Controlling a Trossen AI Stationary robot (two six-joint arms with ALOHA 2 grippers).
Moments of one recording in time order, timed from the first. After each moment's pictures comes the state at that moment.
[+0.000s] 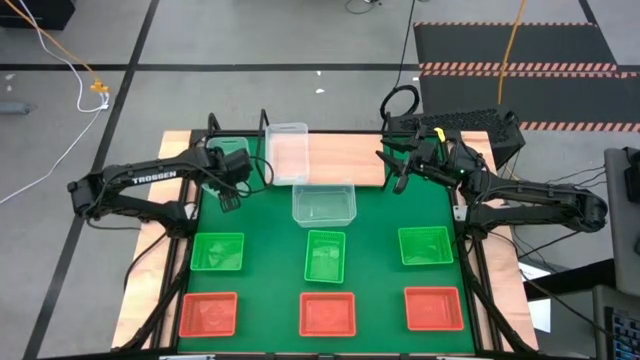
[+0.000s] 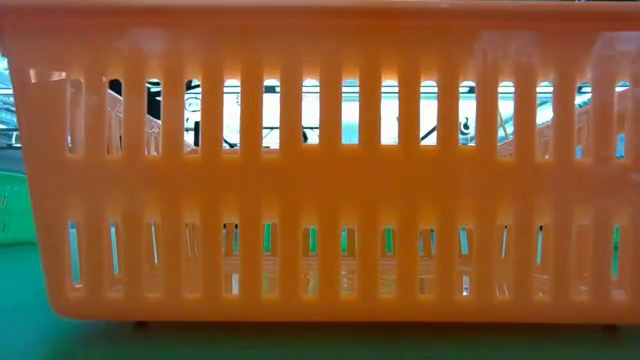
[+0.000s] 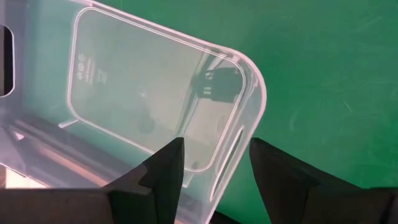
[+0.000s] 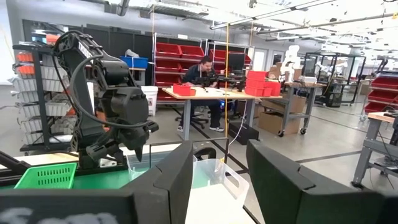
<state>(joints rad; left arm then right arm) 0.48 1.18 0.79 -1.07 -0.22 0.11 -0.32 0.85 0.54 0.44 0.07 -0.07</state>
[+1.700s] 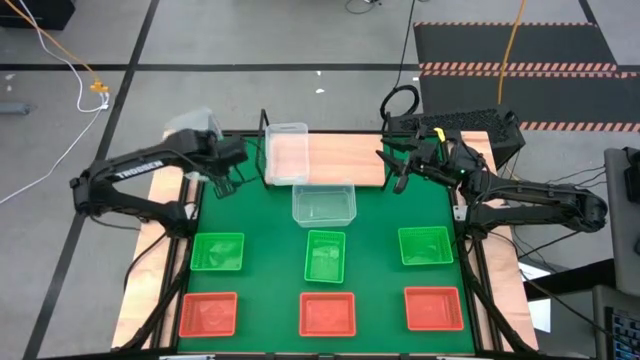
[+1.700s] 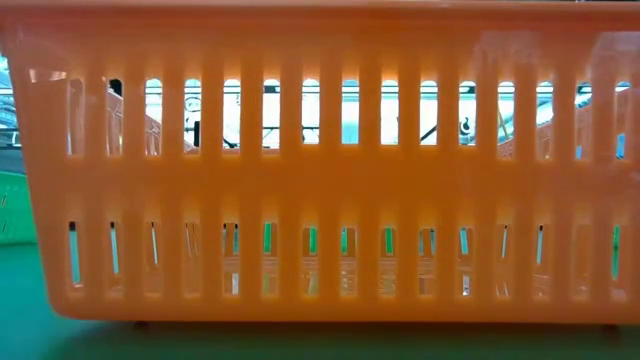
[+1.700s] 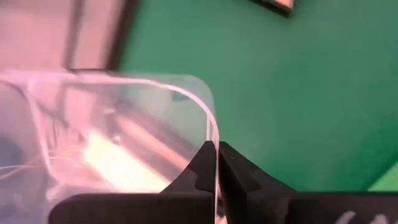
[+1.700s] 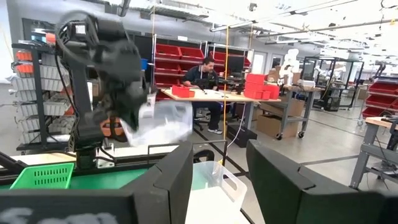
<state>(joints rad) 0.39 1.20 1.21 -1.46 -0.38 -0.05 -0.32 0.85 0.54 0.46 0.07 -0.09</state>
